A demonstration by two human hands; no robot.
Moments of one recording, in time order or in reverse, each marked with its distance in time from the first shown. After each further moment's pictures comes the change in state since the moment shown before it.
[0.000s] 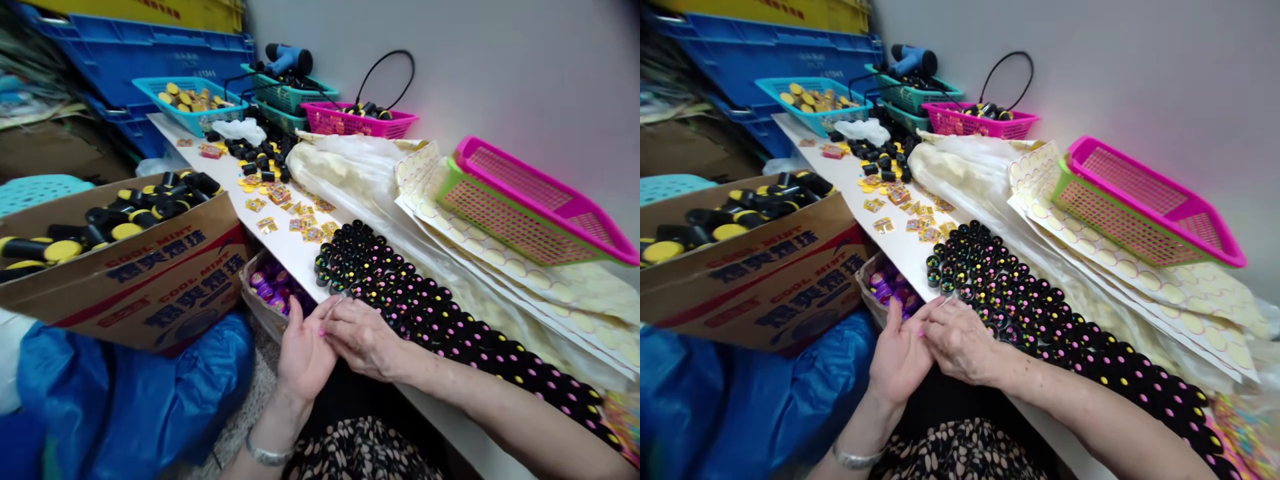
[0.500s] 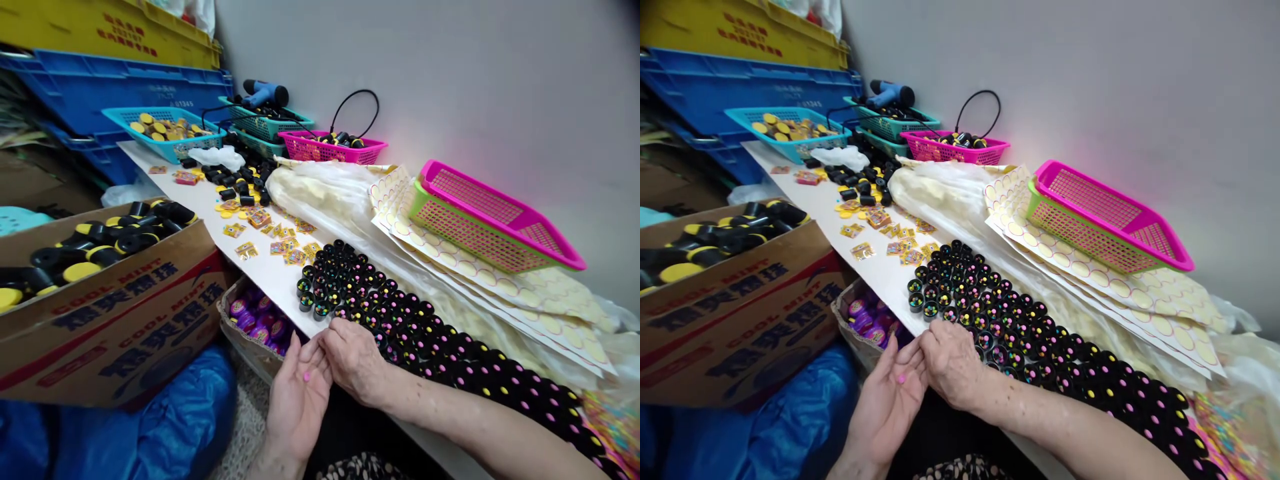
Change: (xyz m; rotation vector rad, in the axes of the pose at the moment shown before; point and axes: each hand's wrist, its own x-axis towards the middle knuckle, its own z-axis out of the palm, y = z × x) left_hand 0.001 -0.013 0.005 0.085 0.229 0.100; right_hand -0.008 0.010 0.028 -0.310 0.208 0.253
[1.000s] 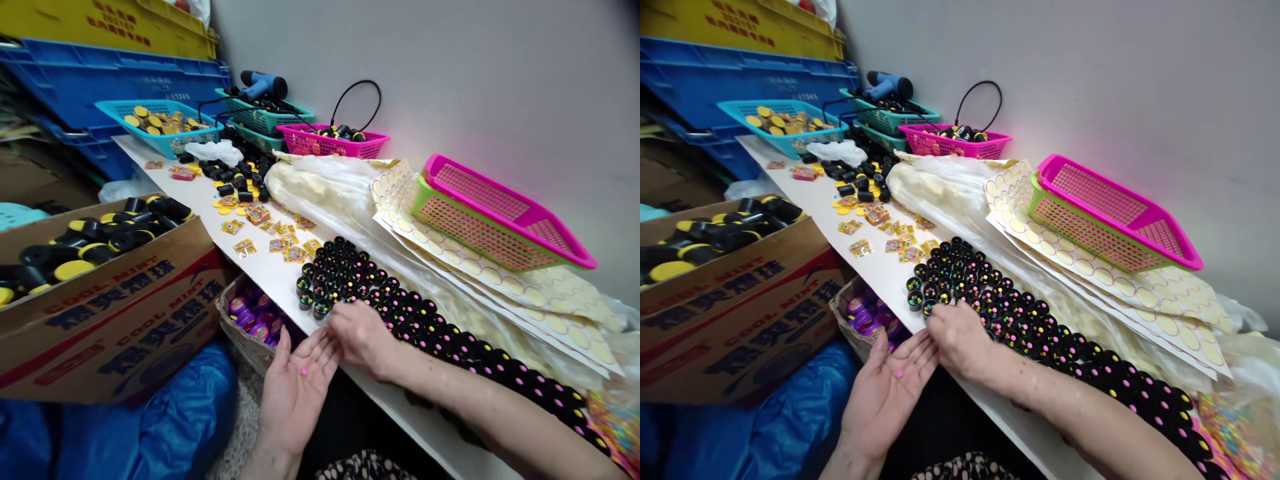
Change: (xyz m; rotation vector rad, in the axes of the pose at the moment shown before) left_hand 0.007 0.008 -0.004 -0.010 -0.042 -0.061; right_hand 0.022 0.036 -0.015 0.074 -0.106 -0.107
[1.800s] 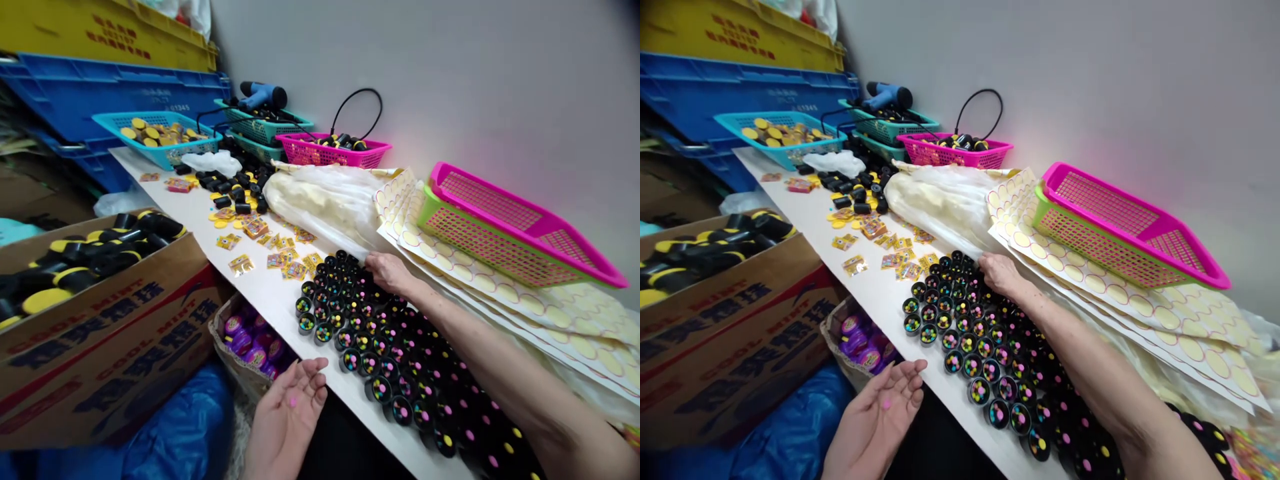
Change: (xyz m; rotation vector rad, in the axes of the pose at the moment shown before) left_hand 0.013 0.015 -0.017 0.134 0.220 0.013; right_hand 0.055 0.153 -0.011 -0.111 -0.277 0.365
